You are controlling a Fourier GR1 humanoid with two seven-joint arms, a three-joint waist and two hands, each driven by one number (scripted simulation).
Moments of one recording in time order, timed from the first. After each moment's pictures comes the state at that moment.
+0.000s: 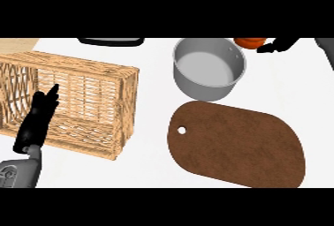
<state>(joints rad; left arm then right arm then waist) -0.15 0.31 0.07 -1.43 -0.16 0.08 0.38 -1.31 -0.53 0.03 -0.32 0.57 0.50 -0.63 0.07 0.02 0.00</state>
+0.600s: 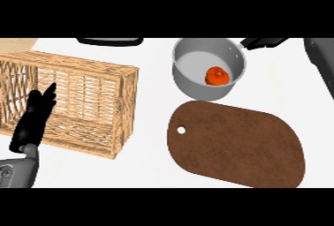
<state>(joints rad) -0.16 0.32 0.09 -1.43 -0.15 0.07 0.39 -1.34 -0.48 -0.20 -0.15 0.34 0.56 -0.53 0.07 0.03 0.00</state>
